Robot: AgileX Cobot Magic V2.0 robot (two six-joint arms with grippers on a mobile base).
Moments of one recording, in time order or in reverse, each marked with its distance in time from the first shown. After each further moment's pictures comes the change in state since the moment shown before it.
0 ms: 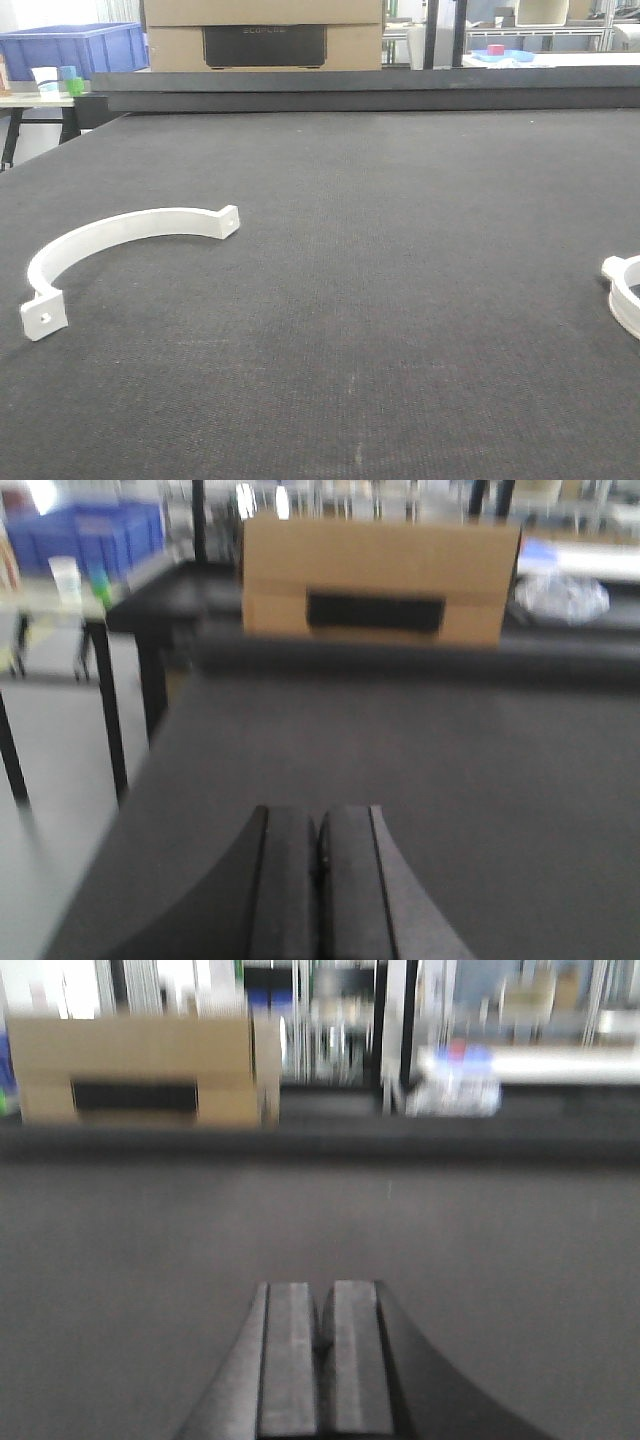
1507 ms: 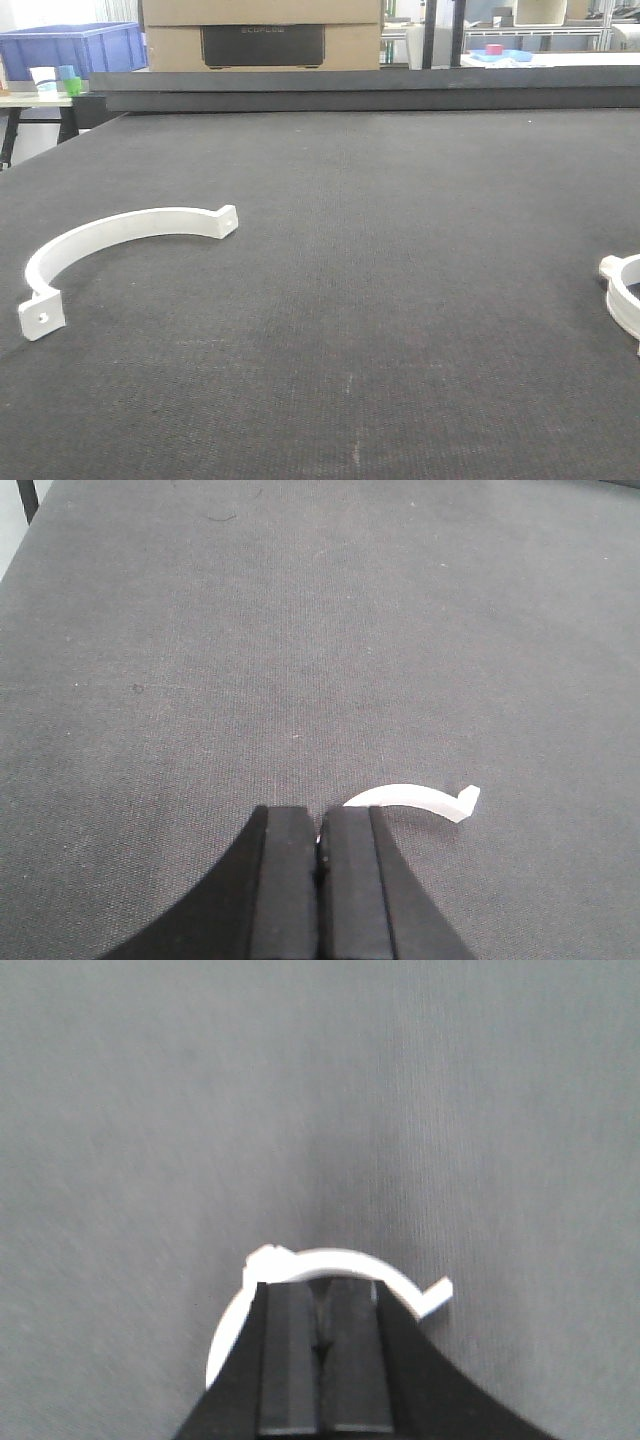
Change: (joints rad) left arm 0.000 0.156 -0.016 -0.099 0.210 0.000; right arm 0.000 0.643 -0.361 0.082 0.386 0.000
